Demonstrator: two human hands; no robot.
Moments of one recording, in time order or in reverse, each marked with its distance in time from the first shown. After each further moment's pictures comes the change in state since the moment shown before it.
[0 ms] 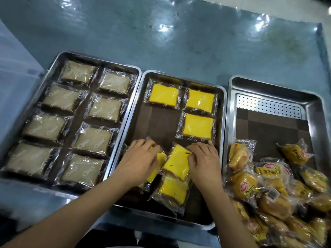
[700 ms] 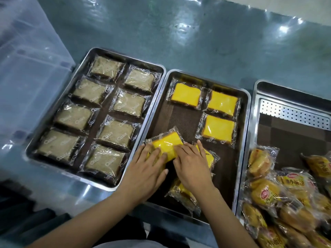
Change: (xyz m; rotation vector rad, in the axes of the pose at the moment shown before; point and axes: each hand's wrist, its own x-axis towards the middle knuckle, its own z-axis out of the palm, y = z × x) left_hand -0.067 -0.003 0.013 0.183 0.007 -0.135; right_hand -0.001 -0.072 0.033 -0.145 -0.284 -0.192
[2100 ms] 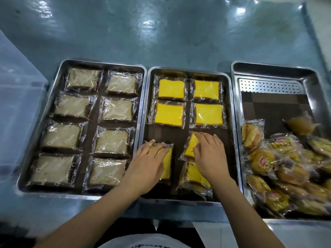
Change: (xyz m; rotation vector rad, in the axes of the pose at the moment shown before) left_hand 0.018 -0.036 -0.004 -0.142 -0.049 0.215; right_hand -0.020 0.012 -0.012 0.021 0.134 0.396
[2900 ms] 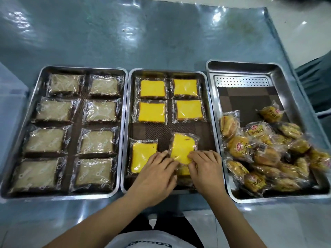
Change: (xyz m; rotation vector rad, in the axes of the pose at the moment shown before) left_hand -0.018 0.074 0.006 -0.014 -0.037 0.232; right_hand -0.084 0.027 -0.003 0.045 0.177 -0.015
